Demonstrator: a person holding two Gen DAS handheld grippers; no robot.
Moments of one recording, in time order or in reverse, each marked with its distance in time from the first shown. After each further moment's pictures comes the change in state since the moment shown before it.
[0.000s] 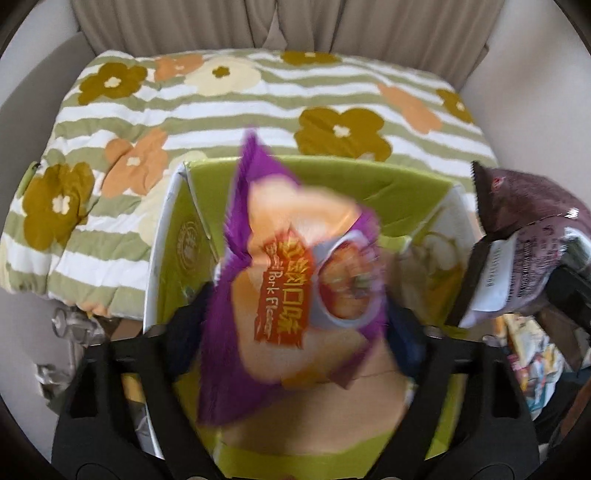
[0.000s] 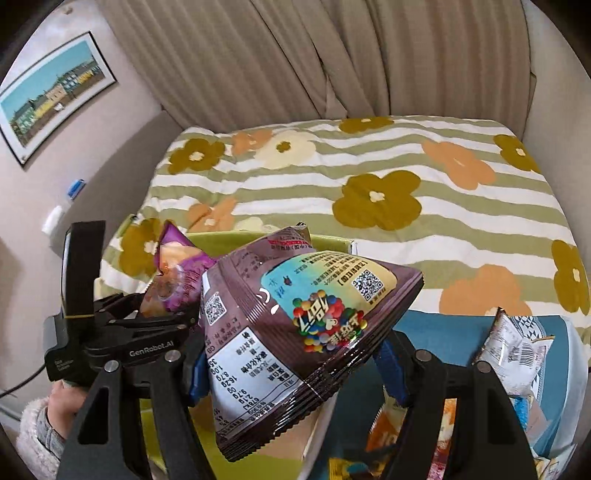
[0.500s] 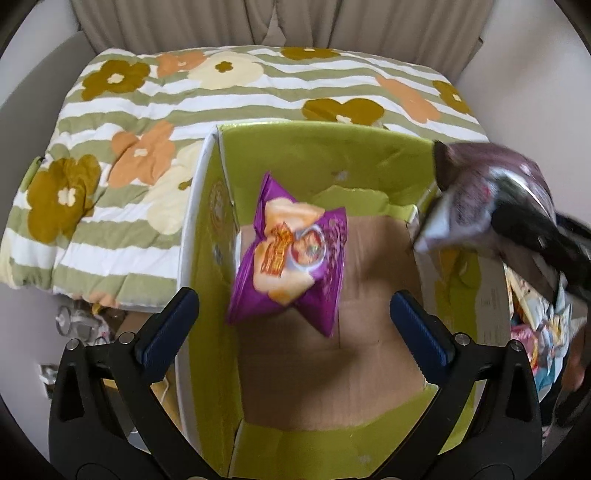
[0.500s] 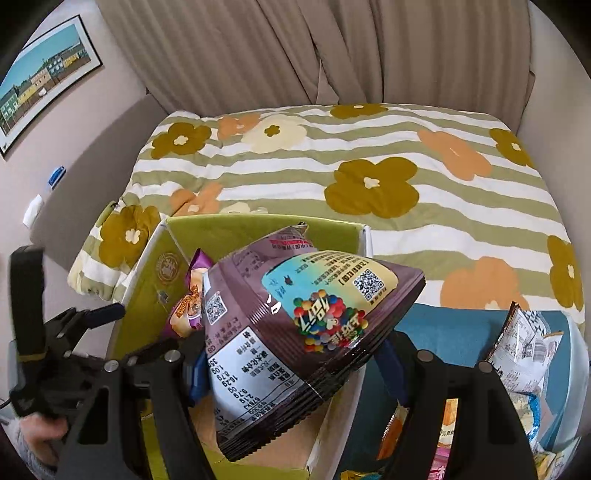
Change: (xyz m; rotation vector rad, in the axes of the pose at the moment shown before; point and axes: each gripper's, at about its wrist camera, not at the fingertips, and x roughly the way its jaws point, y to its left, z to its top) left arm -0.024 0.020 -0.047 0.025 -0.009 -0.012; right arm 0.036 0.016 0.000 -0.013 0.054 -0.067
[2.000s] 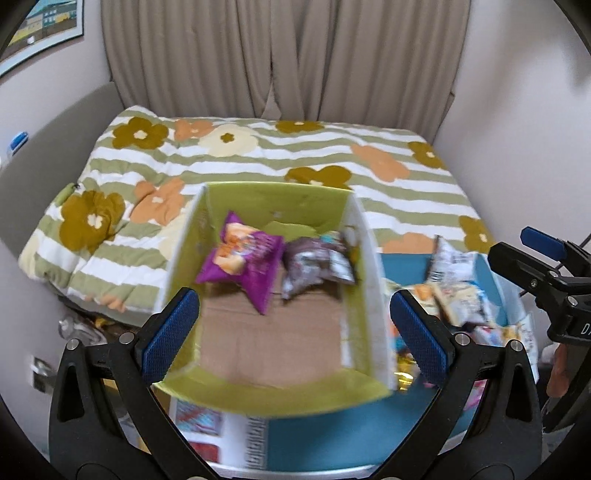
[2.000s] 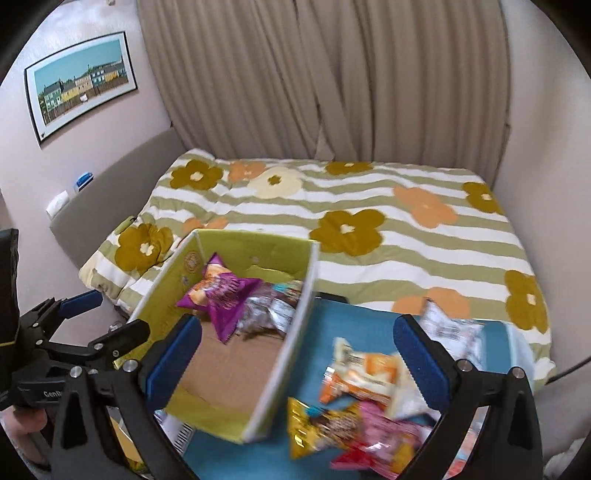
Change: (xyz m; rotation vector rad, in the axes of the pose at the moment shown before) left arm -0.150 -0.107 -0.093 -0.040 -0.305 0.019; right arm -0.162 -0.029 -0.090 -0.085 -0.238 -0.044
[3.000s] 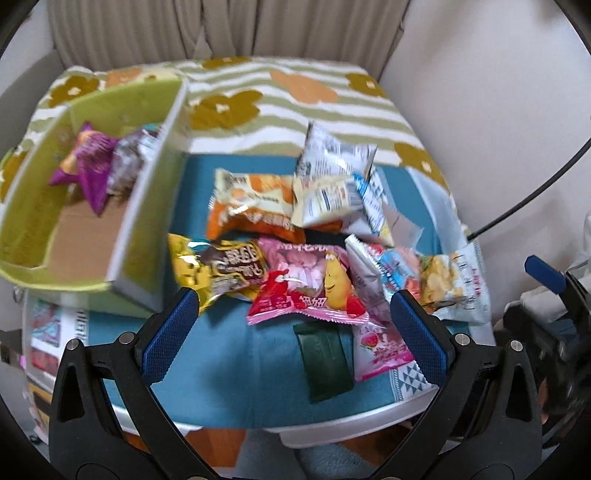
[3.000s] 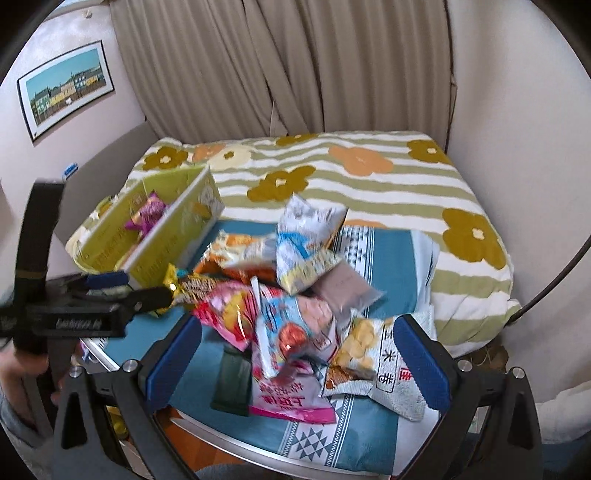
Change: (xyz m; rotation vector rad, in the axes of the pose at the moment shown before) left arm 0.069 -0.216 -0.113 0.042 0.233 -0.138; right arm -0.081 -0.184 -0.163 0.050 0.059 -0.025
